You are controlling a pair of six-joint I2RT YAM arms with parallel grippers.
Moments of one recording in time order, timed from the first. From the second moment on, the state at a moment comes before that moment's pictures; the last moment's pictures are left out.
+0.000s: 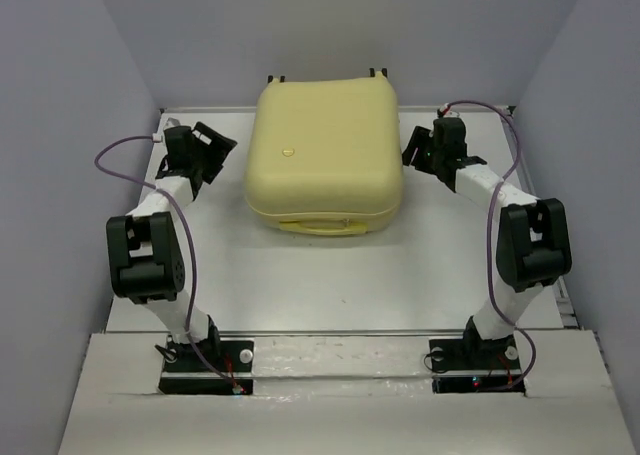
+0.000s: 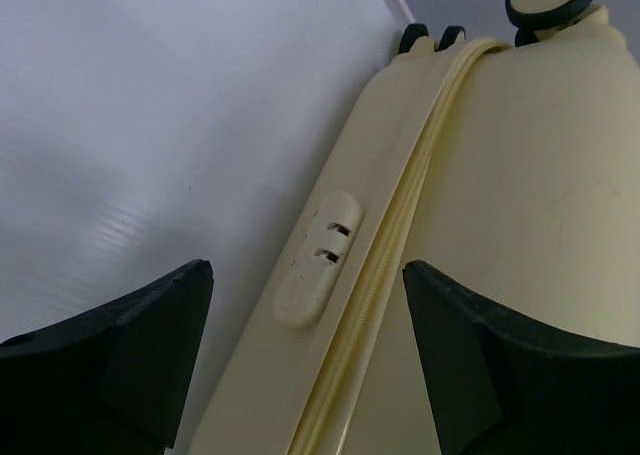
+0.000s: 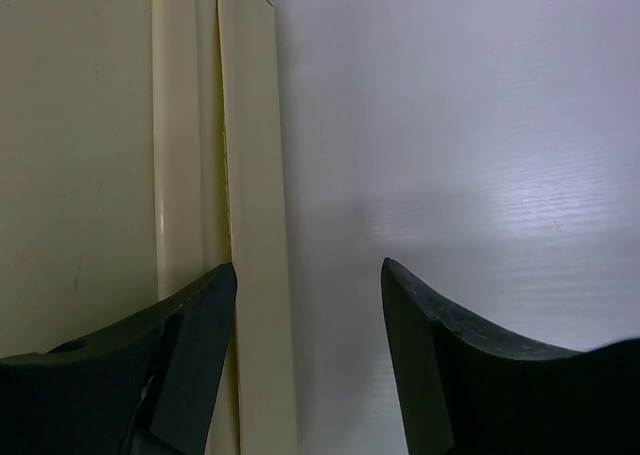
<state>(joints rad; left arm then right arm) 0.08 1.65 1.08 0.05 0.16 -0.90 0.19 1.72 1.21 -0.07 0.00 0.45</state>
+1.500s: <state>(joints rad) -0.06 1.05 1.13 -0.14 -0.01 -0.79 0.15 1.85 1.46 -0.22 -0.43 0.31</state>
